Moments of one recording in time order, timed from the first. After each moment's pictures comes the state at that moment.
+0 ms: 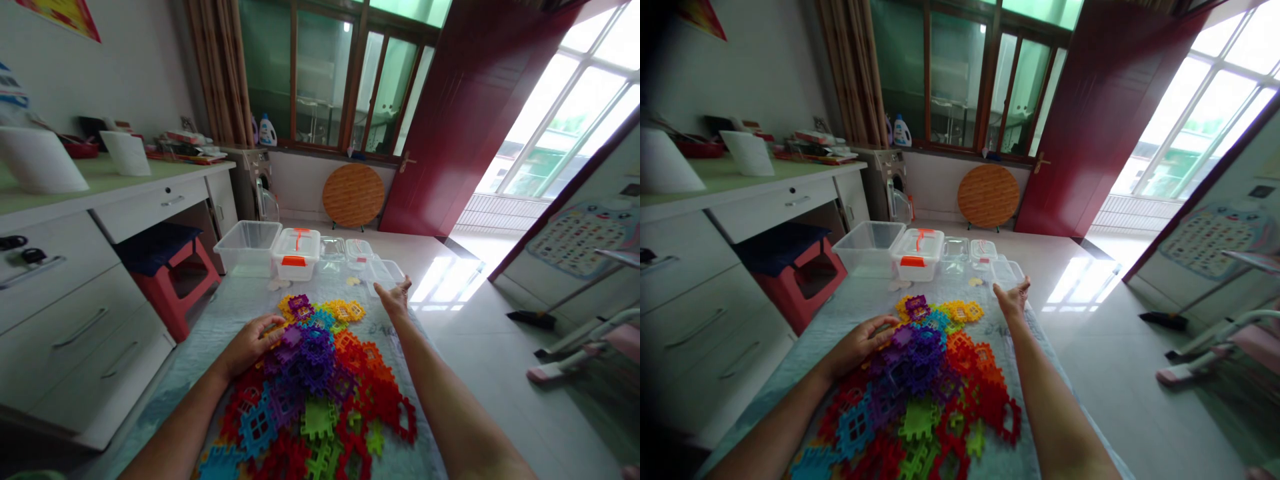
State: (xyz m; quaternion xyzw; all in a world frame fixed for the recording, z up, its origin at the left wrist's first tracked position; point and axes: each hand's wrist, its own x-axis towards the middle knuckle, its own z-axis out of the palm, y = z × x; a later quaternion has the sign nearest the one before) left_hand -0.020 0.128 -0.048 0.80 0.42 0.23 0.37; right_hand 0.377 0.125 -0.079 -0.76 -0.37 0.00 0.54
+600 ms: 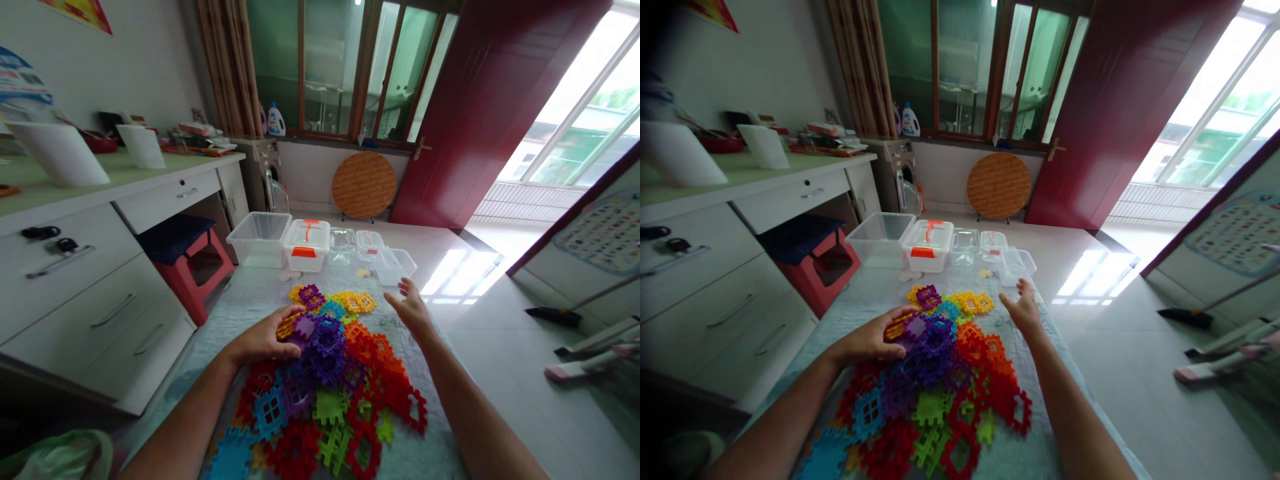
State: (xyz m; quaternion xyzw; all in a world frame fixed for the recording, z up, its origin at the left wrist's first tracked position) left_hand -0.021 0.120 -0.034 0.78 0.33 0.15 0.51; right_hand 0.347 0.065 -0.052 -0.74 -0.45 0.18 0.47
